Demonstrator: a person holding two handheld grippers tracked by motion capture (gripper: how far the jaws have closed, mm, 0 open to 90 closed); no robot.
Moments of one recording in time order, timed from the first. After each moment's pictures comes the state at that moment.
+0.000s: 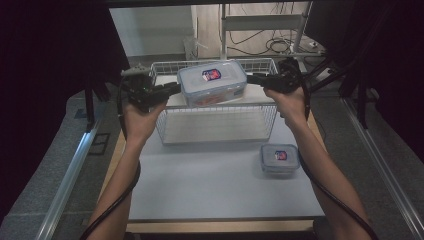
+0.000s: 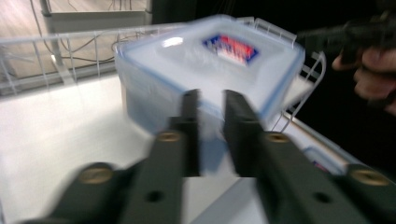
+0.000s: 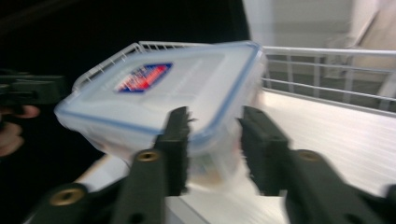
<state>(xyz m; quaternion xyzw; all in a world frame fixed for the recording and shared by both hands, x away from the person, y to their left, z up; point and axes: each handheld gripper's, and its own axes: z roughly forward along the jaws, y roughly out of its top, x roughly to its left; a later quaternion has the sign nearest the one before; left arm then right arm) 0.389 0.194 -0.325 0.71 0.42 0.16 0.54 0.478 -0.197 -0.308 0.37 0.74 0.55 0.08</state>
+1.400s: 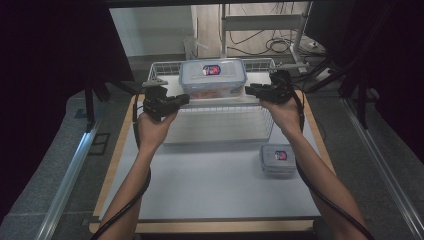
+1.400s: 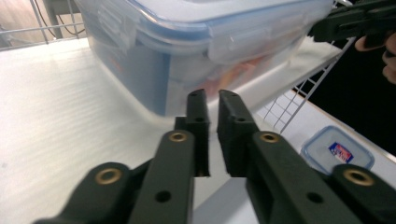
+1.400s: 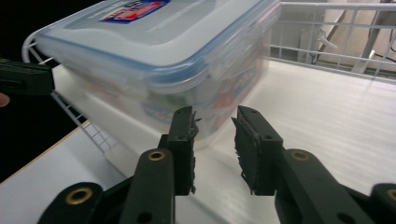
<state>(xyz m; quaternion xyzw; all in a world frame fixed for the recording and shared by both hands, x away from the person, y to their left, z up) 0.400 0.170 -0.357 0.73 0.42 0.16 0.51 0.470 -0.185 -0.336 0.37 0.77 0.51 0.13</state>
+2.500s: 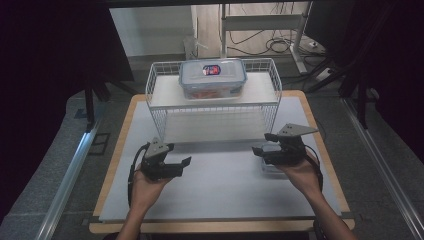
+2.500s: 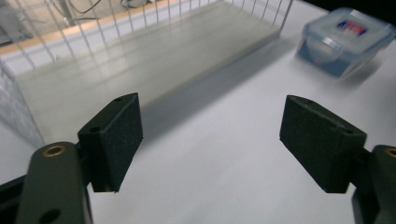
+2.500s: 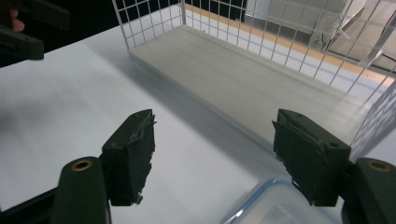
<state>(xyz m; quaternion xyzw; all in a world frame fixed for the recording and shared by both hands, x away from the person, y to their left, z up) 0.289 0.166 -0.464 0.77 0.40 0.20 0.45 0.347 -0.223 -0.424 0.30 0.82 0.47 0.16</state>
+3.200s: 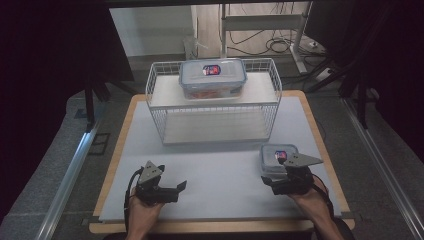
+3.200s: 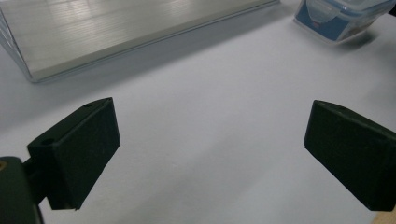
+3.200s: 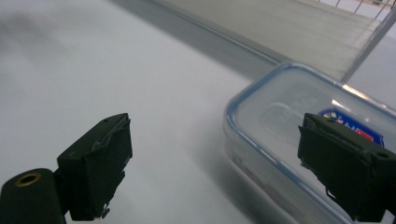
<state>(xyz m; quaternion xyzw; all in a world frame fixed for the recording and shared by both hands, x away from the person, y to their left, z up) 0.244 0.176 -0.506 0.76 0.44 0.18 0.45 0.303 -0.253 -0.483 0.31 0.84 0.42 0.17</state>
